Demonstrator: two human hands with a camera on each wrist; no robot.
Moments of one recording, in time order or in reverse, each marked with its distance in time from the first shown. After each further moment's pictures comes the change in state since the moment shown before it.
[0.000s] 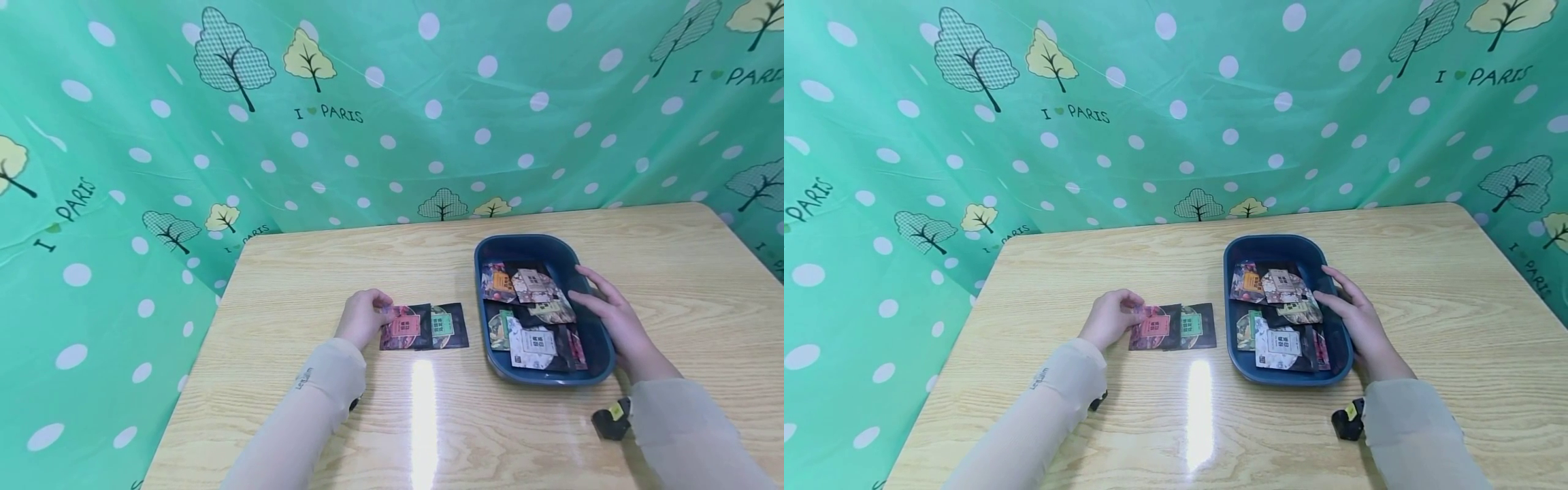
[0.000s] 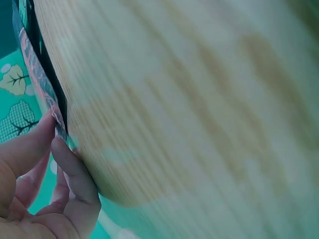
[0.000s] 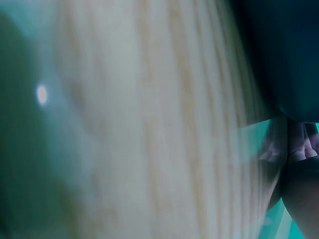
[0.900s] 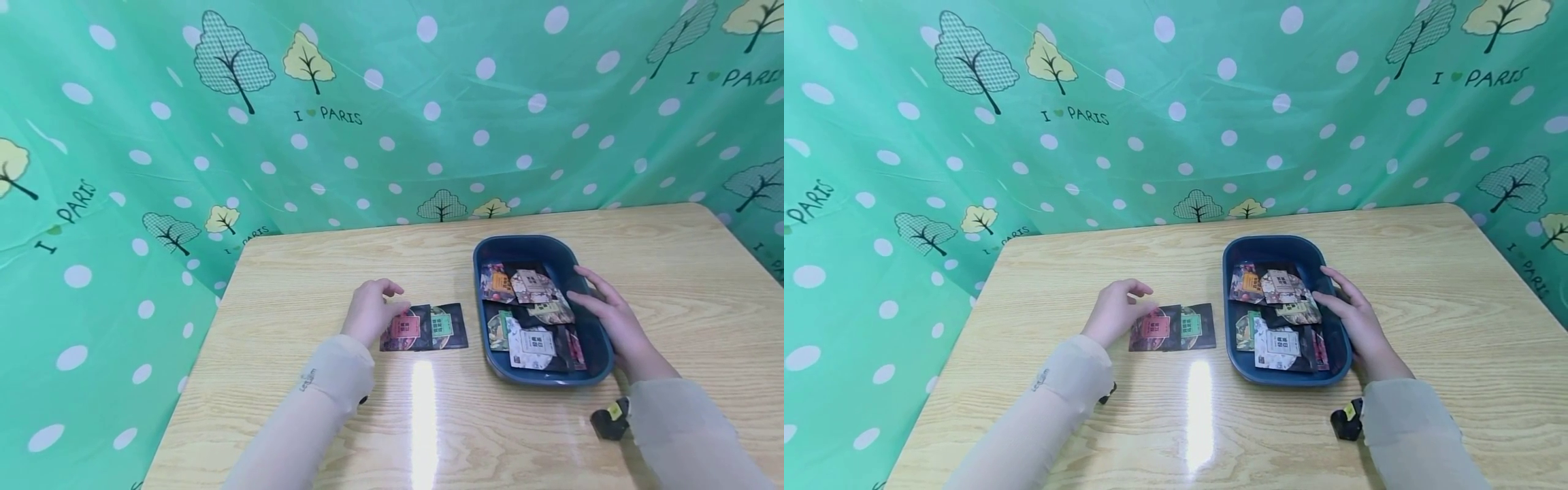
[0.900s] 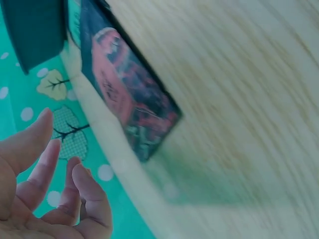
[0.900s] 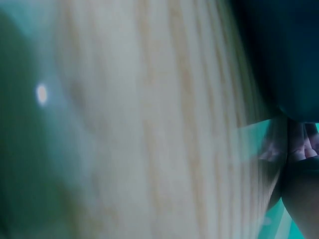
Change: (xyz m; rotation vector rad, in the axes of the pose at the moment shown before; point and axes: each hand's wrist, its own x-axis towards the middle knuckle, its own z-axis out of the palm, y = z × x) left_hand -0.014 0.033 -0.005 0.033 0.019 0.075; right_hand 0.000 -0.002 0.002 0.001 0.009 0.011
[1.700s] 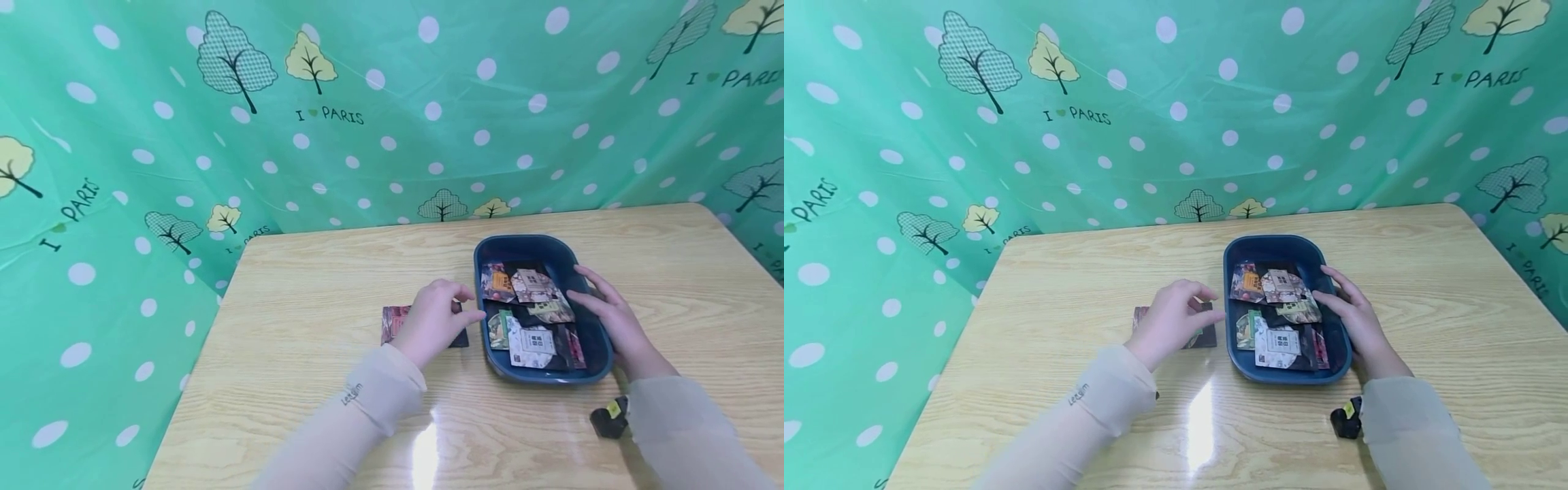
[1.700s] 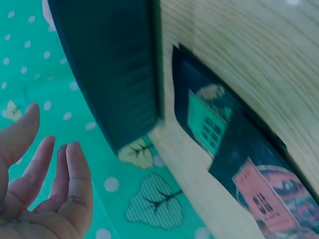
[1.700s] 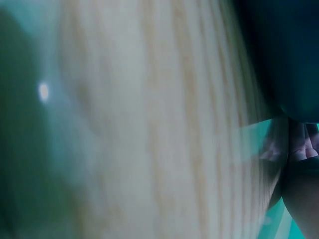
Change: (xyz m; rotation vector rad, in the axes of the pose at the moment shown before) left_hand -0.040 0.077 0.035 0.045 -0.114 0.301; right_hand -0.001 -0.001 -0.001 0.011 -0.009 0.008
